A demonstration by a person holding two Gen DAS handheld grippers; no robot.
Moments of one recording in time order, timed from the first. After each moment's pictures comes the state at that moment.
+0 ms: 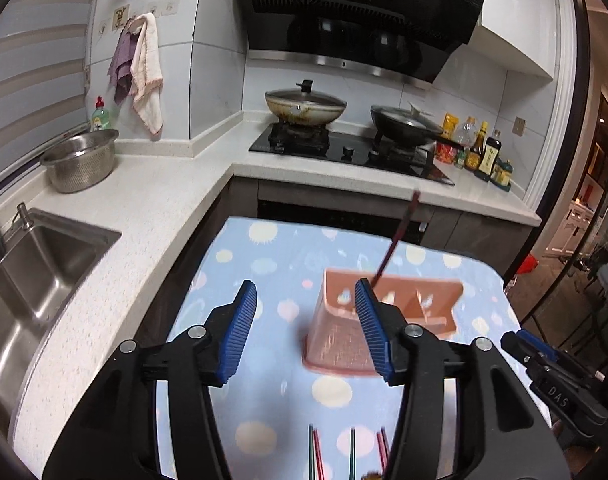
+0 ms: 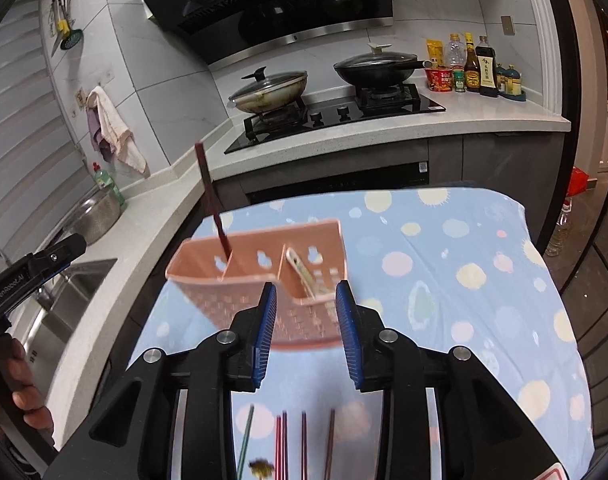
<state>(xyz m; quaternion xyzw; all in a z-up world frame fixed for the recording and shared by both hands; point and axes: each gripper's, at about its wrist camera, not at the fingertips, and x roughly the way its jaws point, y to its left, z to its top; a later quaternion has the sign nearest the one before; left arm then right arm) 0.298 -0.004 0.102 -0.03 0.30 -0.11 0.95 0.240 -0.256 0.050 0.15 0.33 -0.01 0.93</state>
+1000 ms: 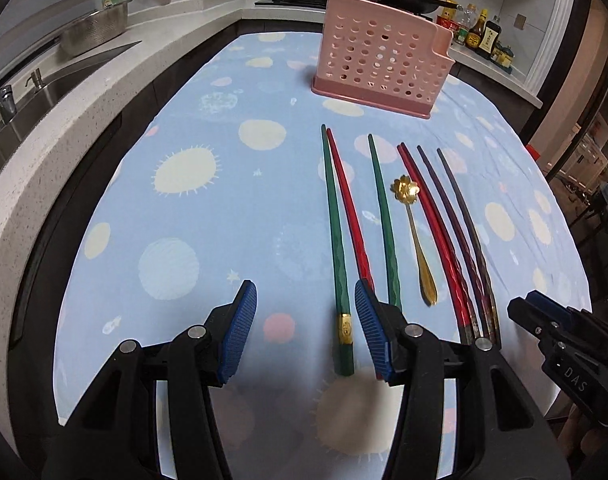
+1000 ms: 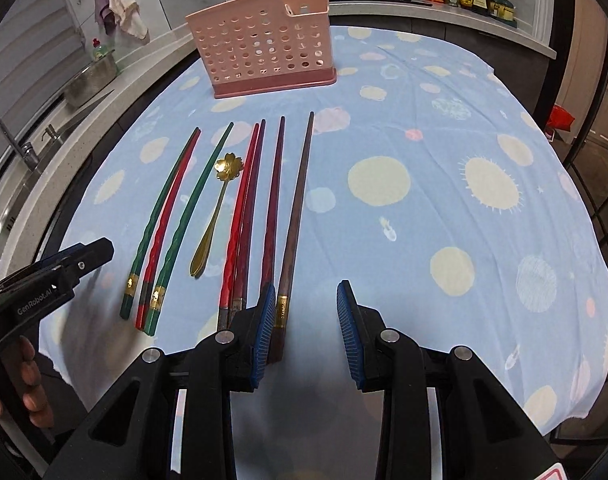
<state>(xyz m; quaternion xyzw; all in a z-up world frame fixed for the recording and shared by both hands) 0.116 0.013 -0.072 0.00 0.47 -0.10 0.88 0.062 -0.200 -0.083 0.09 0.48 -0.01 0.87</state>
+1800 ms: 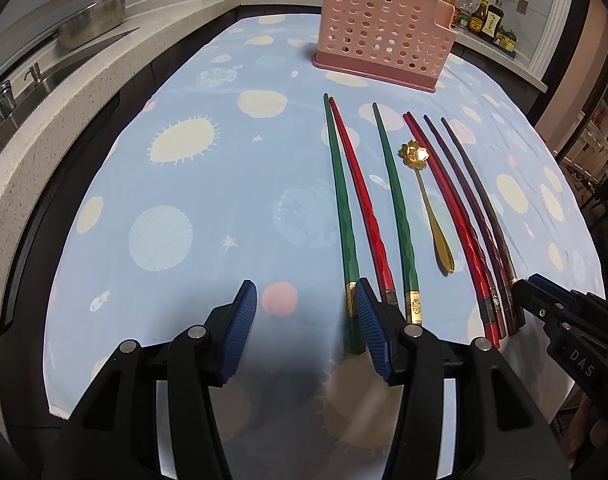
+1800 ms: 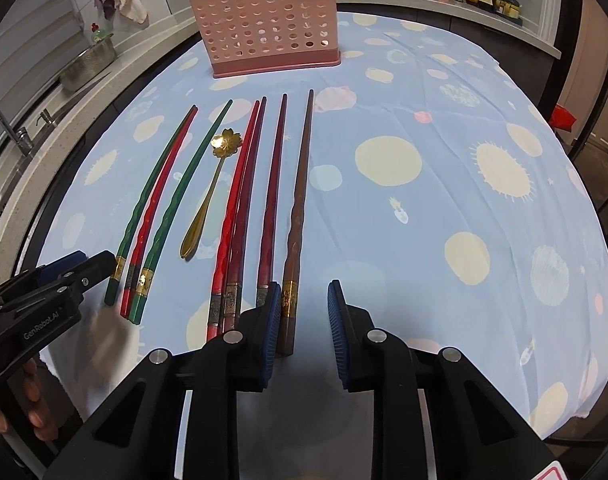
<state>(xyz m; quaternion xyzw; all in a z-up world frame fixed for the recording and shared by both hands) 0.111 0.011 -0.091 0.01 0.48 -0.10 0.87 0.067 -0.194 -0.097 0.08 0.50 -0.02 0.86</state>
